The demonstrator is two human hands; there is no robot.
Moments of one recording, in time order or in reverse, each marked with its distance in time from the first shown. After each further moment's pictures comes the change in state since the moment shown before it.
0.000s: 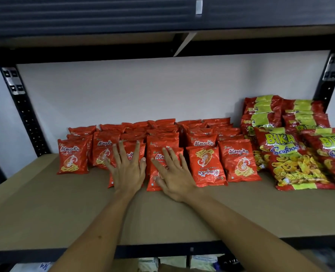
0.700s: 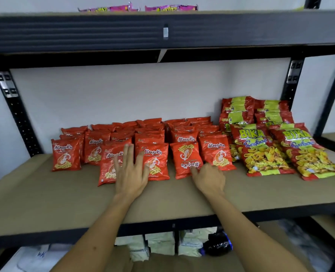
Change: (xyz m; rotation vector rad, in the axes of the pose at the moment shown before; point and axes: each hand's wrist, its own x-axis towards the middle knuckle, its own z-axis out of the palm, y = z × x) left_hand -0.042 0.050 -0.023 -0.109 0.036 0.266; right_hand -0.084 0.072 -0.035 0.053 0.063 0.926
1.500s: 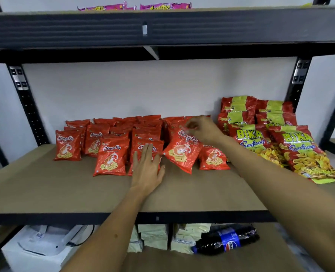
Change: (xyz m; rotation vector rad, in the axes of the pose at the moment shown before) left_hand -0.023 0.087 -0.026 0.039 -0.142 0.019; right_hand 0.062 -0.016 -0.131 0.464 -0.242 -0.635
